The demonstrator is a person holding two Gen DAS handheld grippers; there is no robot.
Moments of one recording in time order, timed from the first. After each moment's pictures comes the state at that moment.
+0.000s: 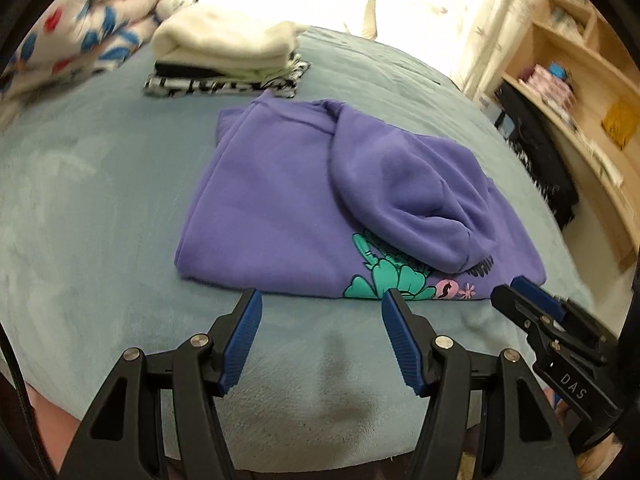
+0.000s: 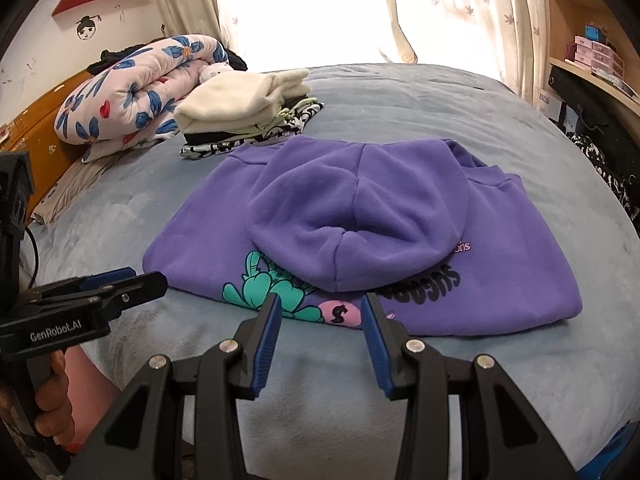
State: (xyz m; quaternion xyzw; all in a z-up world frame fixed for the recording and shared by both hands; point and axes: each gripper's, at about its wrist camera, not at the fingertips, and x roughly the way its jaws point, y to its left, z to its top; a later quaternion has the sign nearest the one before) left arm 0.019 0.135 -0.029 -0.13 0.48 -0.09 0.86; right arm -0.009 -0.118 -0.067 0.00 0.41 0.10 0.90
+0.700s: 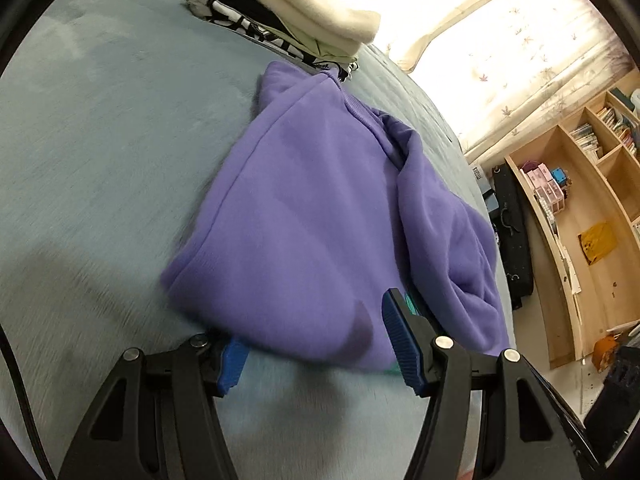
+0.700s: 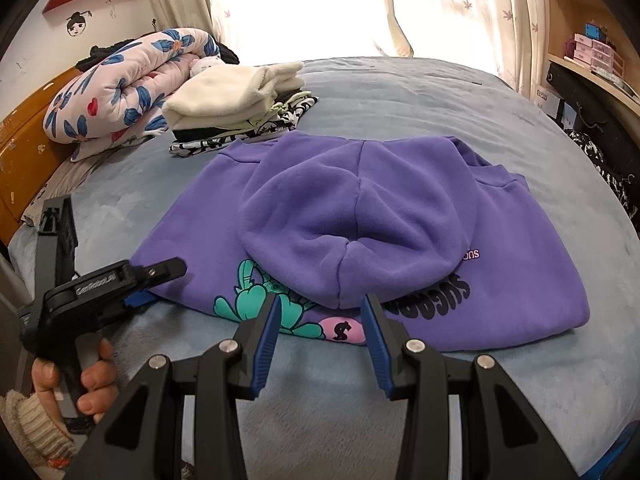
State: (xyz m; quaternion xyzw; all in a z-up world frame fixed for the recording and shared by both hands) left arm 0.080 0.179 -0.117 -0.33 0.45 -0.11 0.82; right arm 0.015 -0.111 -0.075 0.00 0.43 0.09 0.90
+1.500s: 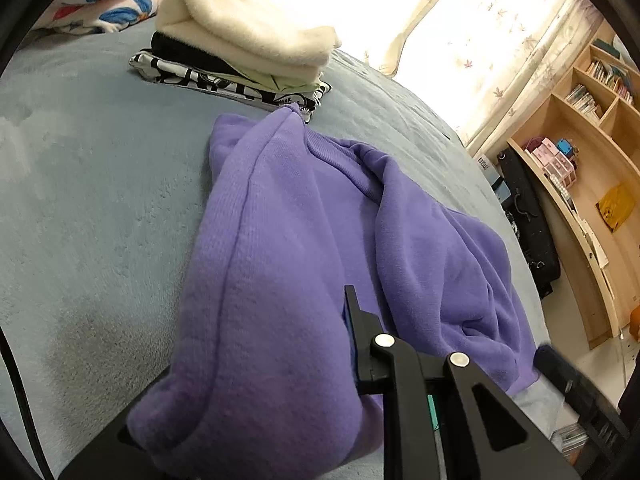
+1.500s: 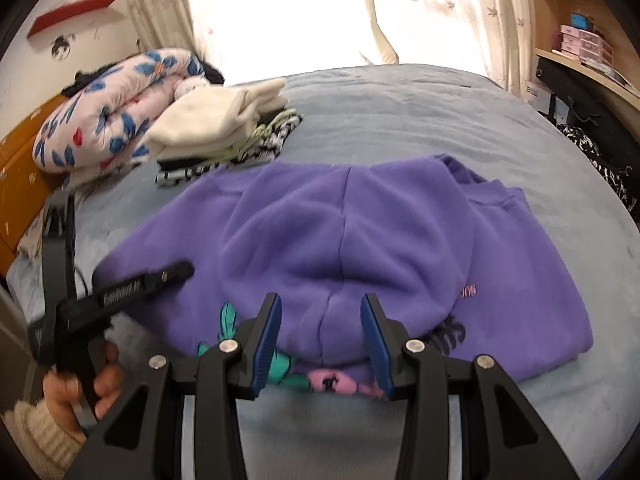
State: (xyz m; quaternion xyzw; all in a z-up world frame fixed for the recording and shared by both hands) left arm 0.132 0.152 -0.081 -0.24 0.43 -0.10 0.87; right arm 0.054 -0.123 -0.062 0.04 0.40 0.07 0.91
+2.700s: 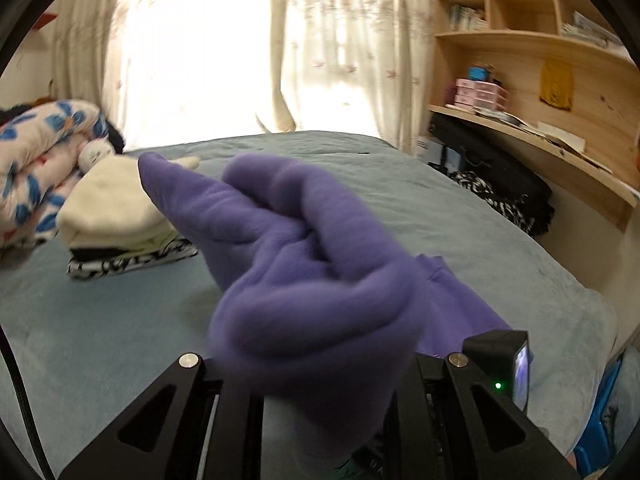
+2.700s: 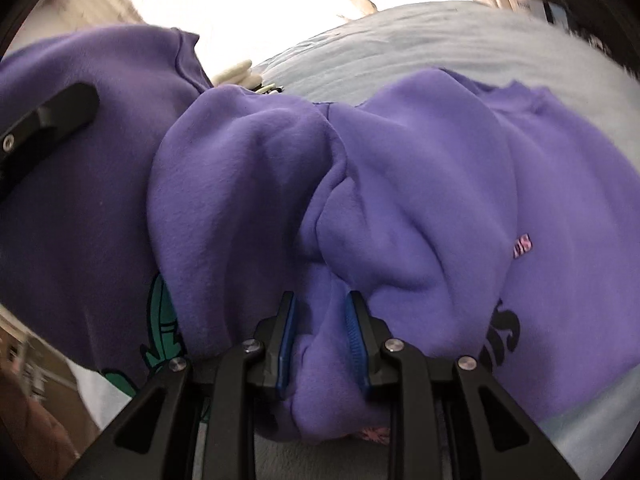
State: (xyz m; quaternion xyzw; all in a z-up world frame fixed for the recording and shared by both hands) left arm 0.106 -0.011 0.045 0.01 0.29 -0.17 0.94; right arm 0.084 -0.181 -0.143 0.20 0.45 0.12 0.86
